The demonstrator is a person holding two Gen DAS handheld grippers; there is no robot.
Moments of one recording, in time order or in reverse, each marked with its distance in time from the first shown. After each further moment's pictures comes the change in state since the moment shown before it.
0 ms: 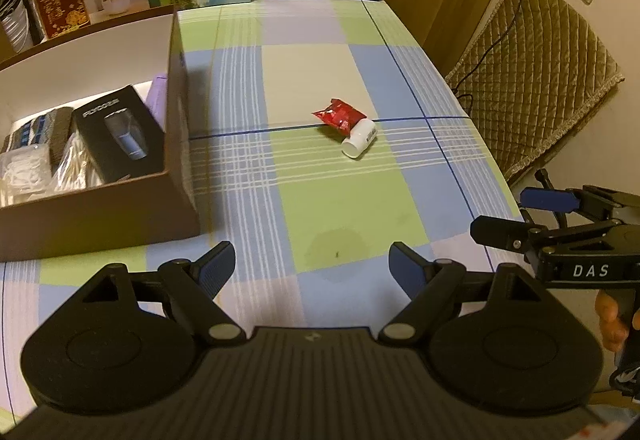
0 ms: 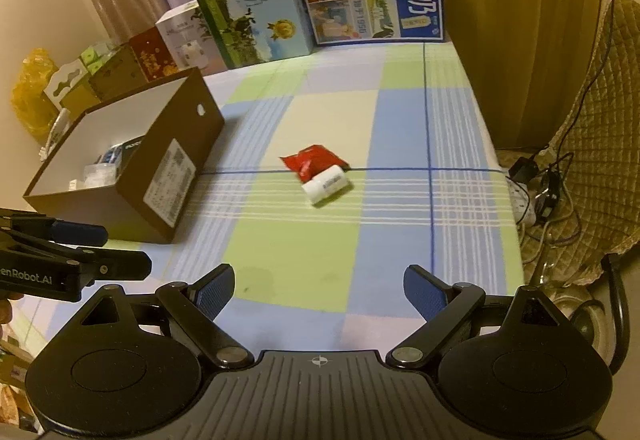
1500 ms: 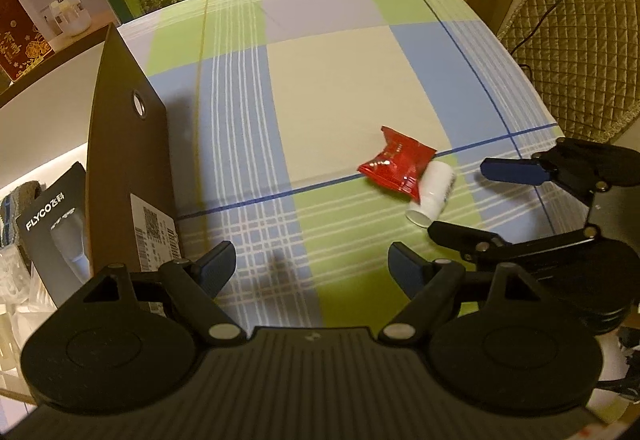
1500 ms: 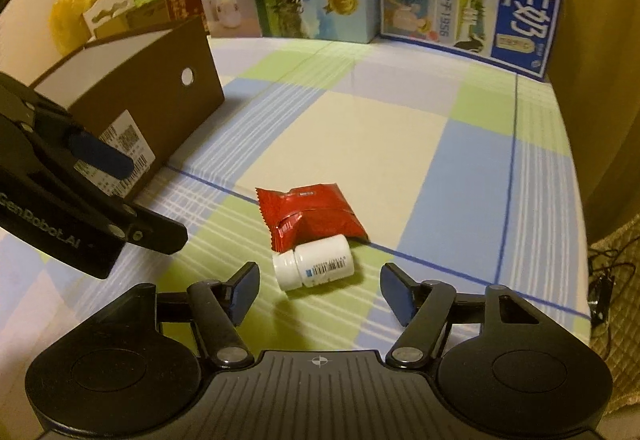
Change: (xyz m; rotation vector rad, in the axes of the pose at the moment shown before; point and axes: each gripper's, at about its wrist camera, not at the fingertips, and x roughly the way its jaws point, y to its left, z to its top) left arm 0.129 0.009 0.090 0.101 0.124 0.129; right arm 0.163 -0.017 0.058 -0.306 0.029 0.081
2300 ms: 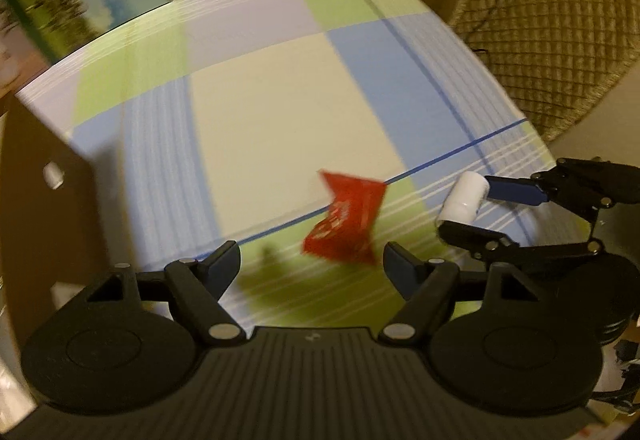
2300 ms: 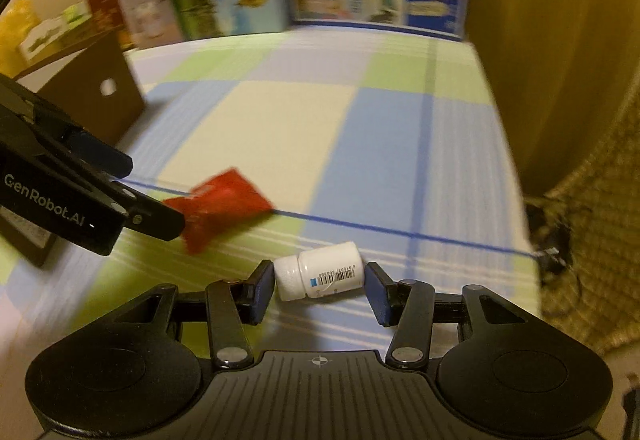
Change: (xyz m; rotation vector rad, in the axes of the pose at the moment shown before) left arm 0.032 -0.035 0.033 0.141 -0.003 -0.113; right arm -0.021 -0.039 -0.023 0.192 0.001 -0.175
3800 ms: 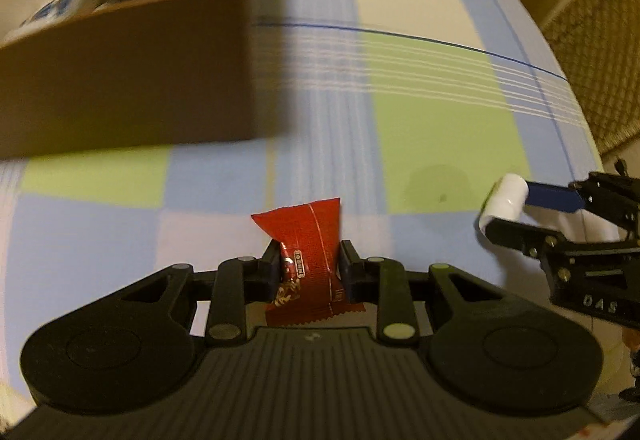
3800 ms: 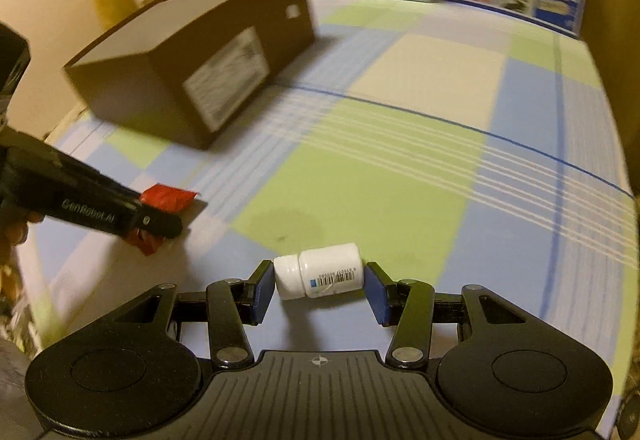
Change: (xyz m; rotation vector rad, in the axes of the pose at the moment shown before) left arm -0.065 0.040 -0.190 -0.424 0.030 0.081; right arm -0.051 0.098 -0.074 -0.221 0.084 0.293
